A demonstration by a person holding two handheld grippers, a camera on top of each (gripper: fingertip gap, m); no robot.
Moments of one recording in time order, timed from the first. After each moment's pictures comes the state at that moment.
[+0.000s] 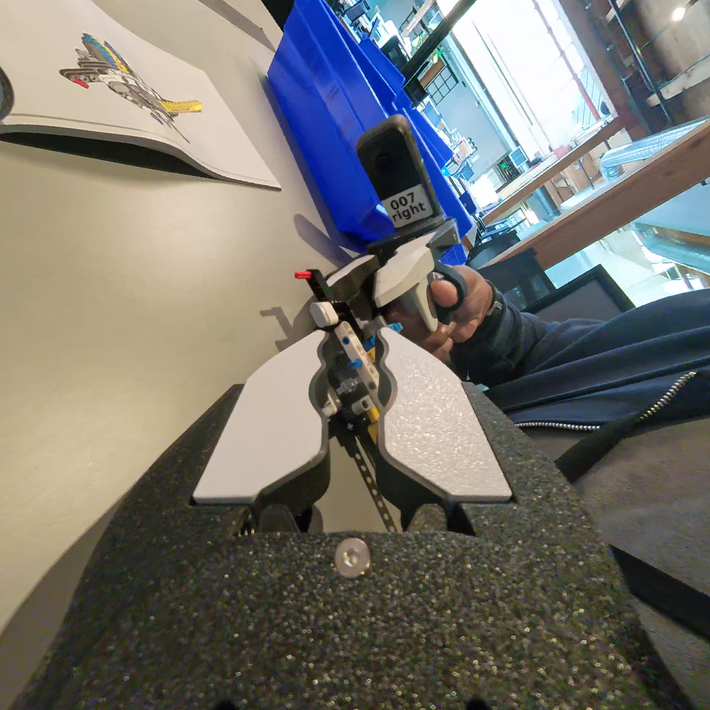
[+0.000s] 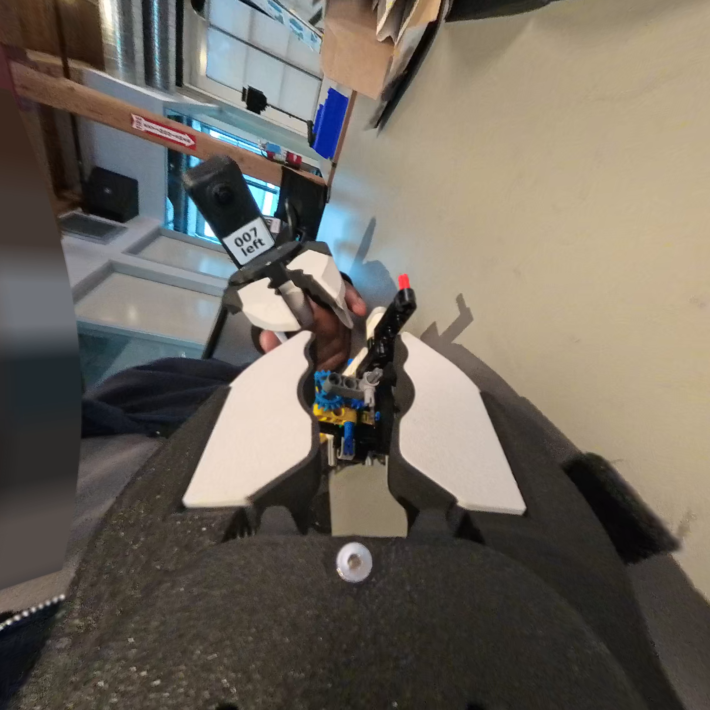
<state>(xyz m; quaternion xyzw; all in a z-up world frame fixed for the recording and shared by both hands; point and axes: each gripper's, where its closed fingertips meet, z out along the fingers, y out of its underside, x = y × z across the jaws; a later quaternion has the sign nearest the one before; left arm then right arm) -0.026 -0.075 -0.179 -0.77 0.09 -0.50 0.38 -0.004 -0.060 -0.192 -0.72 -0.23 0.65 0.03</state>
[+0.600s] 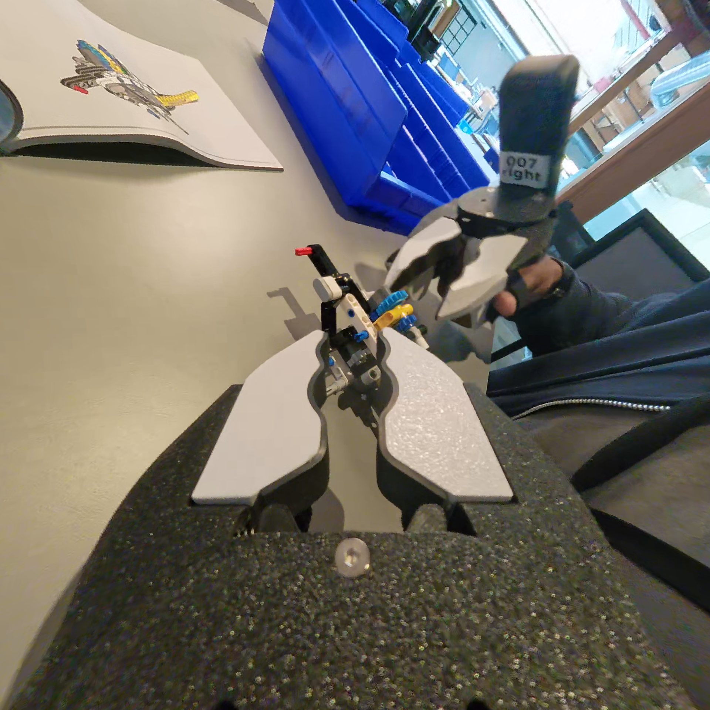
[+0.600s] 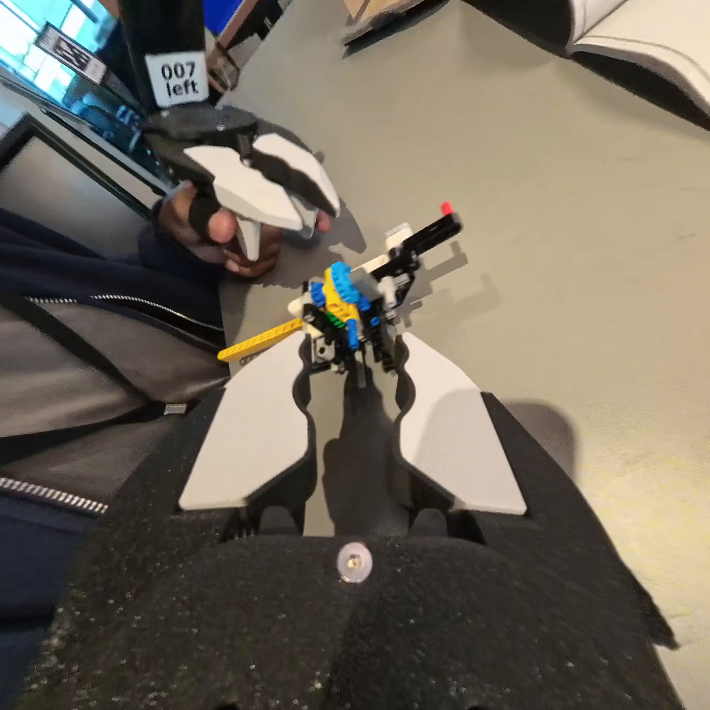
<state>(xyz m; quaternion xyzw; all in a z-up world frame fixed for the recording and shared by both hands) -0.033 -0.088 -0.185 -0.79 0.15 -0.46 0.39 0.040 -0.090 -0.193 -0.74 -0.43 0.48 0.19</state>
